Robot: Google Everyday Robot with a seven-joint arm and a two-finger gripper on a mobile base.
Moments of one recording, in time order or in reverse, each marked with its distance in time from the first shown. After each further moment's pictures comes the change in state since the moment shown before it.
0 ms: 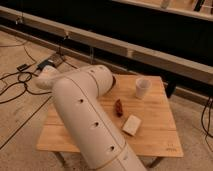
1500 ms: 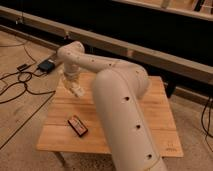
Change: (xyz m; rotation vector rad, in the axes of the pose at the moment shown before) arm 0.043 -0.075 -0.095 -0.232 -0.695 0.823
